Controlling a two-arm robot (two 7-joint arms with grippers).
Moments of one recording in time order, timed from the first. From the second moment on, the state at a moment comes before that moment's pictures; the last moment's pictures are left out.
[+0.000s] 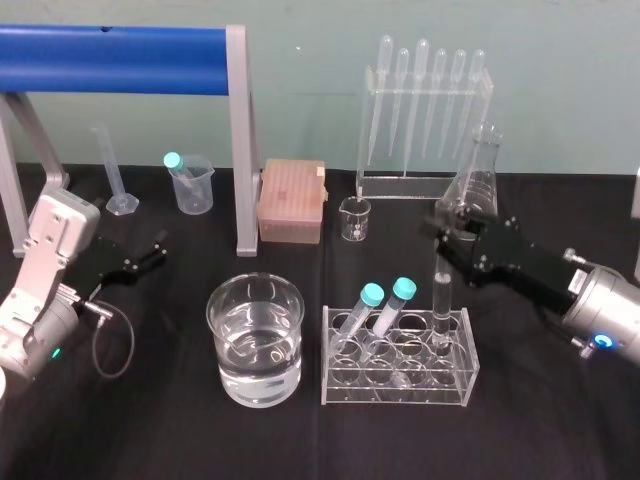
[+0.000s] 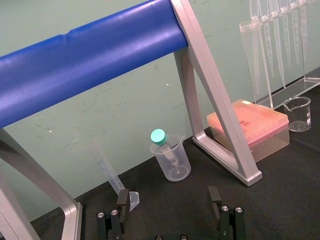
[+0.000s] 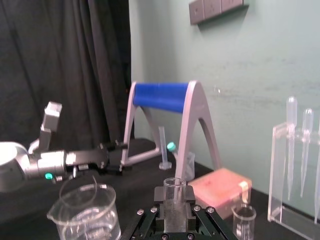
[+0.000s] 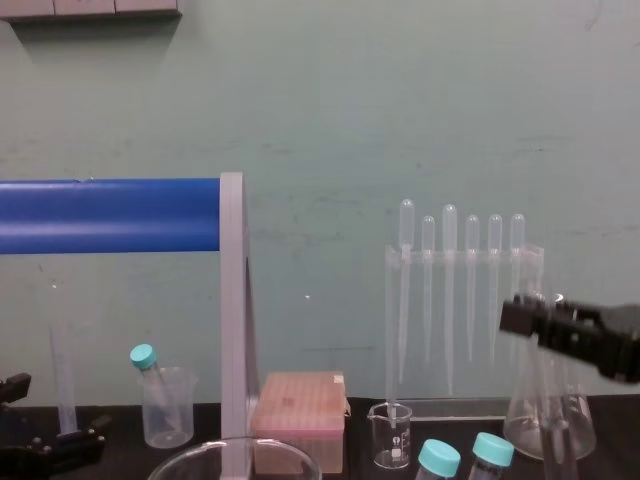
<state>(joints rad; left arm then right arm) -0.20 0.60 0.45 -1.41 -0.25 -0.12 0.03 0.25 0.57 -0.38 -1.44 0.69 -0.12 0.73</state>
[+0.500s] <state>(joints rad) -0.20 0.60 0.45 -1.41 -0.25 -0.12 0.03 0.30 0.55 -0.31 -1.47 0.78 -0.23 0.78</state>
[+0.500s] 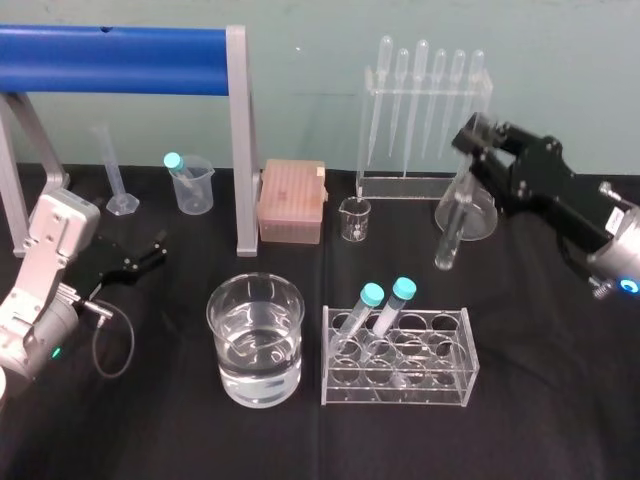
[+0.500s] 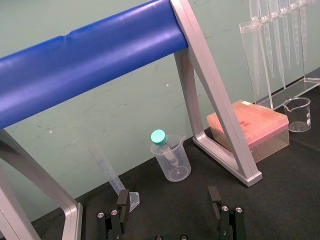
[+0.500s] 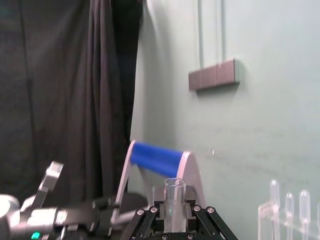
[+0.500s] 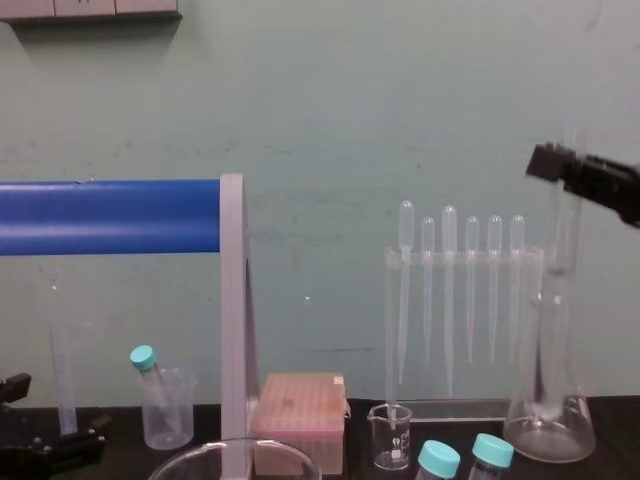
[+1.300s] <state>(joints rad) -0.20 0.60 0.45 -1.41 -0.25 -0.12 0.03 0.43 0.45 -0.36 -1.24 0.77 -0.26 0.83</state>
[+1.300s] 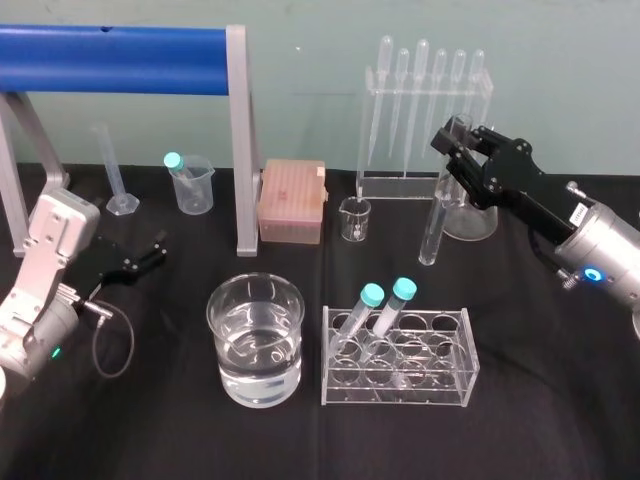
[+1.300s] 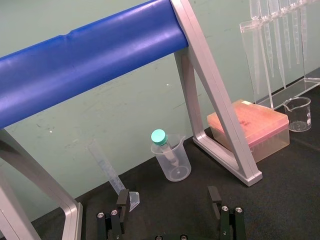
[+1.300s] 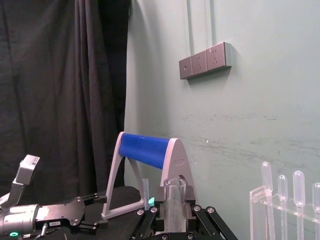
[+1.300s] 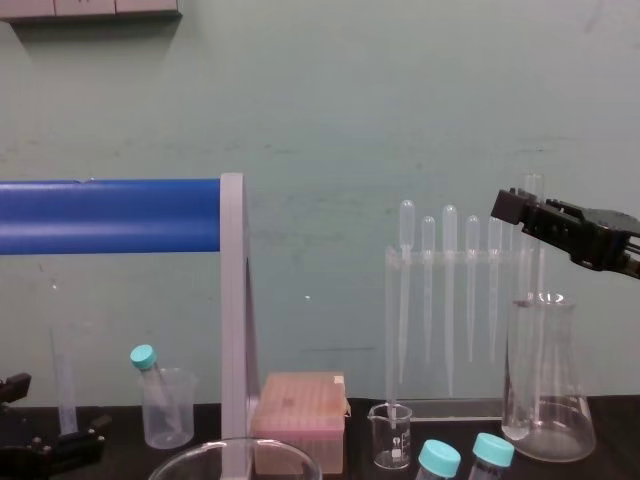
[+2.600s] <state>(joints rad) -0.20 0.60 0.45 -1.41 -0.25 -0.12 0.03 0.42 0.46 -0.36 -1.24 0.78 -0.26 0.84</state>
